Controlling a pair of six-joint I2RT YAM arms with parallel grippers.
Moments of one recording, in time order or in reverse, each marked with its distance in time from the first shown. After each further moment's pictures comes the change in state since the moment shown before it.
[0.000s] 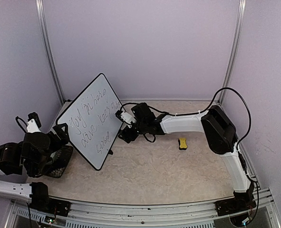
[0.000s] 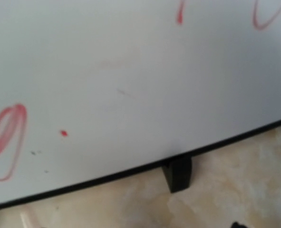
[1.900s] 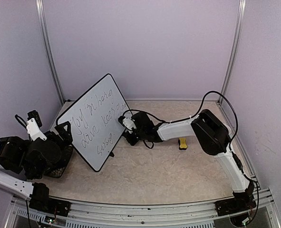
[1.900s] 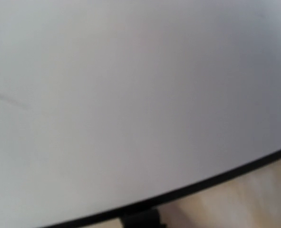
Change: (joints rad) left arm -0.239 0.167 0.159 -0.245 -0.193 -0.277; right arm -0.022 0.148 0.027 0.138 0.071 0.041
